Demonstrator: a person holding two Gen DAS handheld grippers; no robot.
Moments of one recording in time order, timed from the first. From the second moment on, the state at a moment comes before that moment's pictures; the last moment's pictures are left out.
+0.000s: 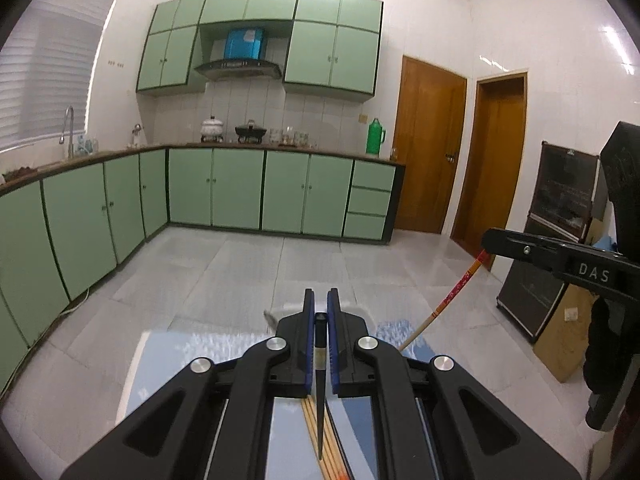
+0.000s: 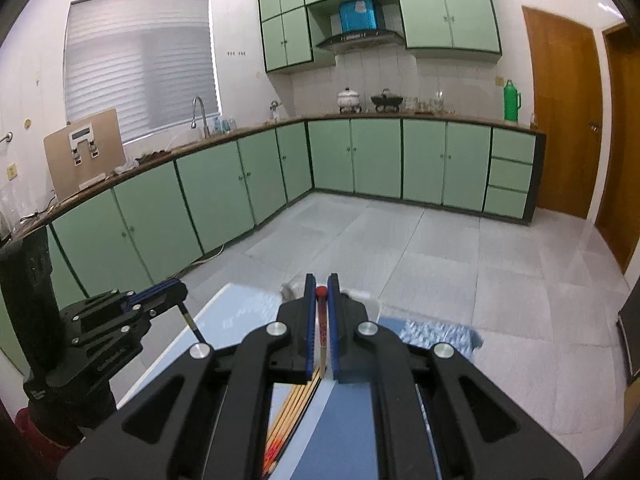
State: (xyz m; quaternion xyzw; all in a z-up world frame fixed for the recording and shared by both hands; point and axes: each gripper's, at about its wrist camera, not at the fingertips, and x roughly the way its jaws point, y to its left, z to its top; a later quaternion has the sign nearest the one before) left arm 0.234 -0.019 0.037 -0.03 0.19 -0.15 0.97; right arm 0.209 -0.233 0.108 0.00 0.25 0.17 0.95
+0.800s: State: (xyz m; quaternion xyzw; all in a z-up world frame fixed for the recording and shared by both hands) left arm 0.365 -0.060 0.053 -0.01 0.13 -0.13 0.98; right arm 0.328 -0.235 0.084 -0.01 0.27 0.14 0.95
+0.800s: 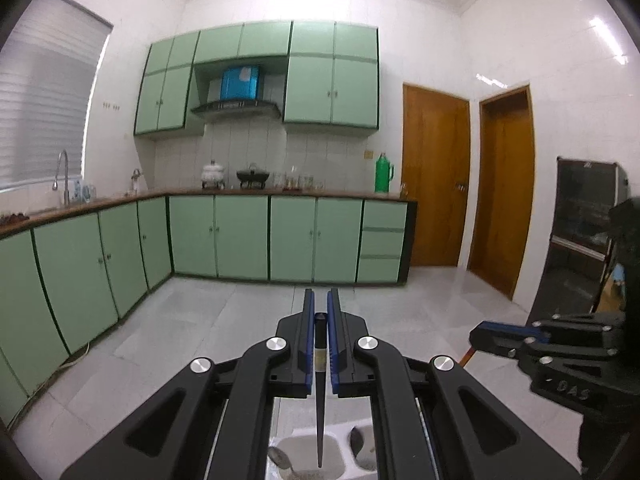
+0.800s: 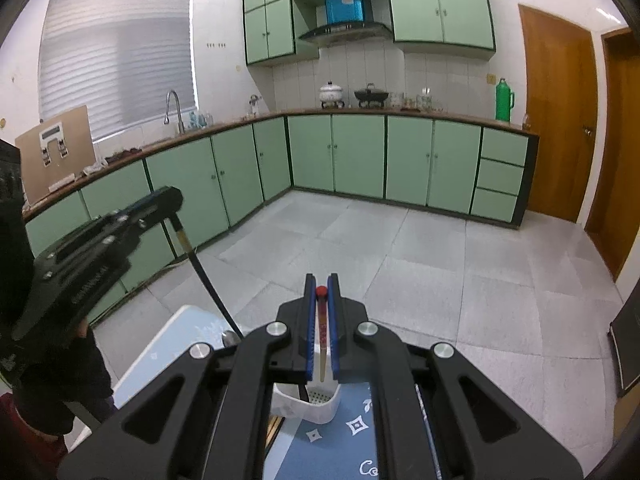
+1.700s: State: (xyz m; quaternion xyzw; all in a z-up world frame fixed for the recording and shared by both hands) left arm 0.250 -0.006 -0.017 -0.03 0.23 -0.11 0.97; right arm 0.210 -0.249 0.041 0.01 0.25 0.09 0.96
